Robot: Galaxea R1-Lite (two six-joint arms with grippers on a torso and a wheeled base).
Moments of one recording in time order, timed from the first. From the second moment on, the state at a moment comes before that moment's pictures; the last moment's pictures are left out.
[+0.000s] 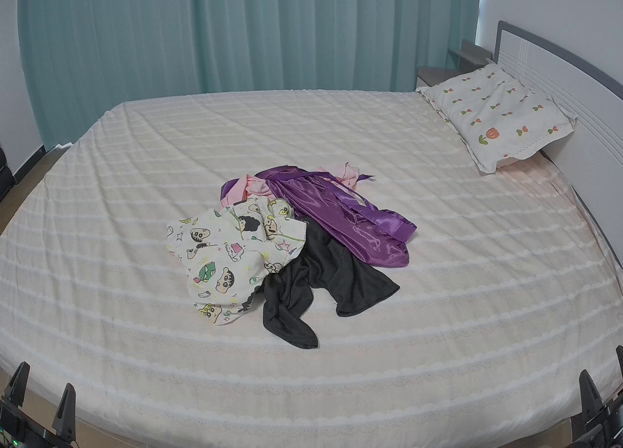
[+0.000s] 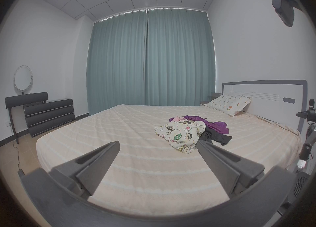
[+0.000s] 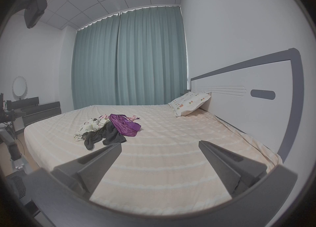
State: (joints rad) left arm 0.00 0.02 -0.02 -0.01 0.04 -0.02; right arm 0.00 0.02 -0.02 0.00 -0.01 0.00
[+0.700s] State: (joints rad) left arm 0.00 0.02 -0.02 -0.01 0.04 -0.02; right arm 0.00 0.02 -0.02 0.00 -0.01 0.01
